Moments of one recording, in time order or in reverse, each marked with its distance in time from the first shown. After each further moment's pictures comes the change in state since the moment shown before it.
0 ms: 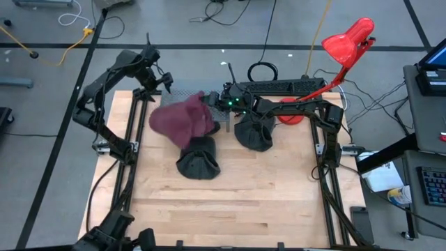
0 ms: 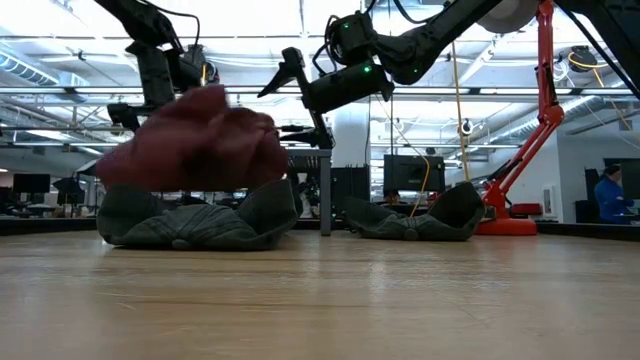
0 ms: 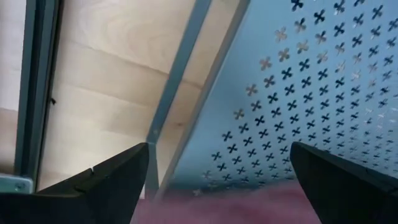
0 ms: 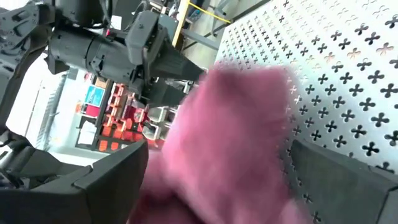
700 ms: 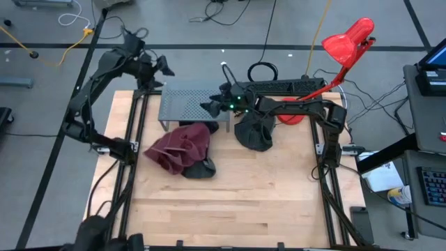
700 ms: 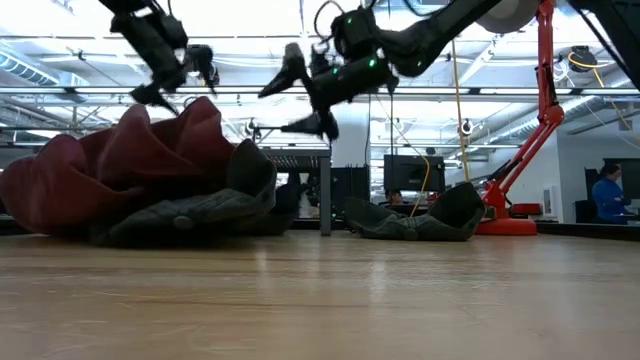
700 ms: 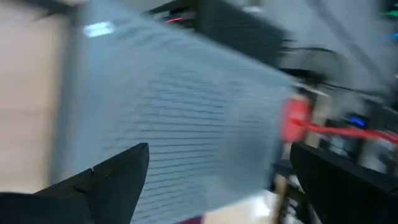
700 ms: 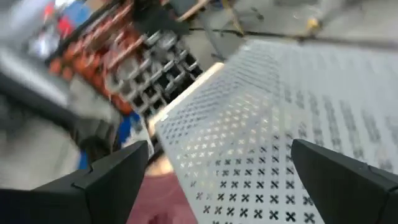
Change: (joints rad) left arm 0.047 -0.178 0.000 0.290 0.246 0.058; right arm 0.000 -0.036 -0.003 -0.050 -0.040 -0.576
